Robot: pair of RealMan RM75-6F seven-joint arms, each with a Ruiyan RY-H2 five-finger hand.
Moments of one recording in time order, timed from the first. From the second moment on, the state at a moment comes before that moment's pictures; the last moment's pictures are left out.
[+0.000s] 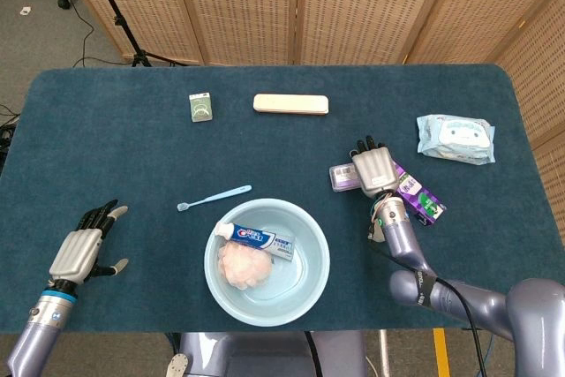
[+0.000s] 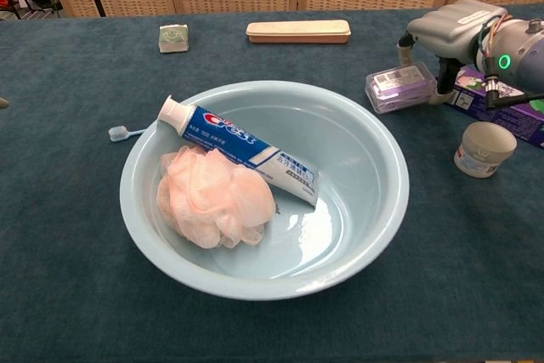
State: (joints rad) left arm -0.26 -1.26 -0.02 -1.69 1.32 1.19 0.01; right arm 0.90 -1.59 0.18 -1.27 -0.76 1.02 -0.81
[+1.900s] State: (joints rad) left arm -0.25 -1.22 0.00 -1.74 1.37 1.21 0.00; right arm 0.84 -1.29 0.22 -2.11 -0.86 1.51 -1.18
